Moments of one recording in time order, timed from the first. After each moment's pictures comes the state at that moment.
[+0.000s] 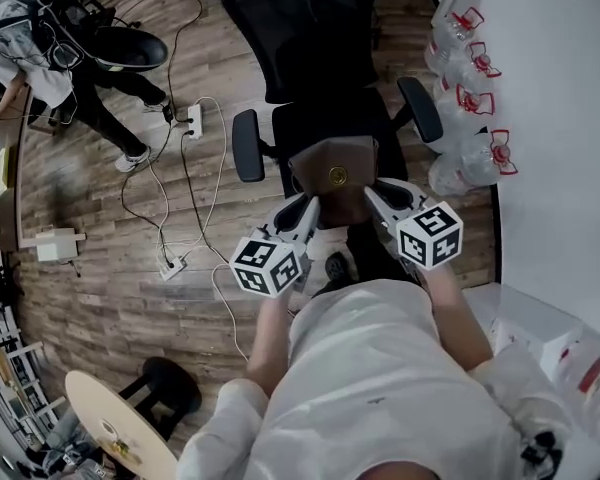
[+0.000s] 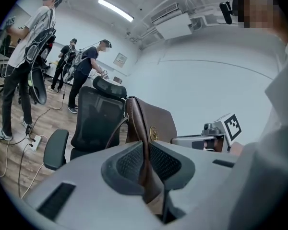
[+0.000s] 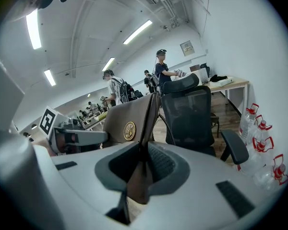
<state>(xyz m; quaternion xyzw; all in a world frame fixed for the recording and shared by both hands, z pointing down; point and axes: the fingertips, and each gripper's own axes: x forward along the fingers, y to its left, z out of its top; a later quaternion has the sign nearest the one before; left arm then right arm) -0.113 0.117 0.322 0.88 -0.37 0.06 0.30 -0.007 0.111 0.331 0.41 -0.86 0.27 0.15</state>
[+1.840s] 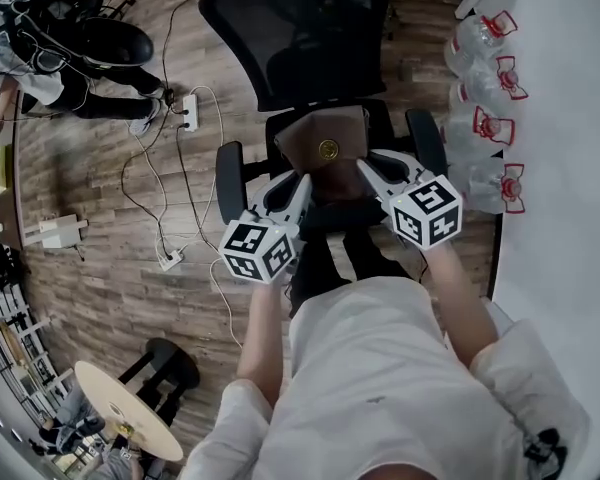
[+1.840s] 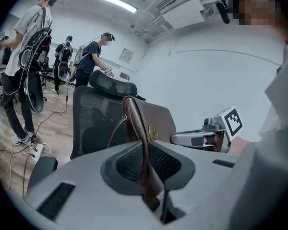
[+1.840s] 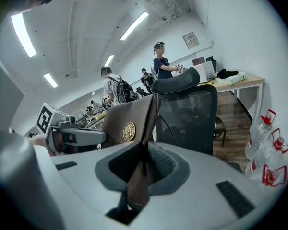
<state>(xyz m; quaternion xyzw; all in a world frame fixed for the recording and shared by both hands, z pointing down) -0.060 -0.089 0.344 0.85 -0.42 0.10 0.30 0.042 -0.109 0.357 0.37 -0.87 0.29 0.16</state>
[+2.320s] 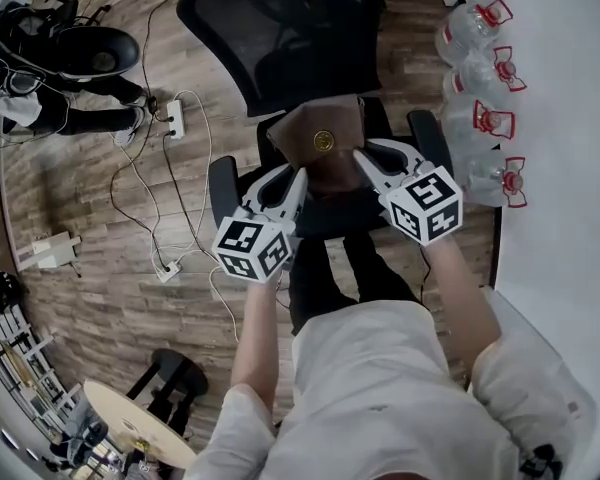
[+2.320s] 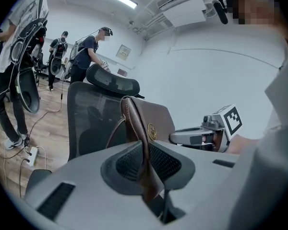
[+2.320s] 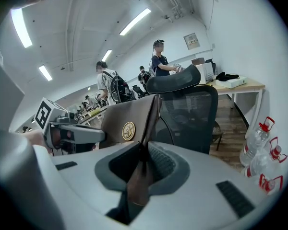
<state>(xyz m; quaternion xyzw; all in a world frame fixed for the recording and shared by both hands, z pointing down) -0.071 -0.140 0.371 0.86 -0.39 0.11 0.31 0.031 -0.158 0.380 0.39 -0.86 0.27 0.19</state>
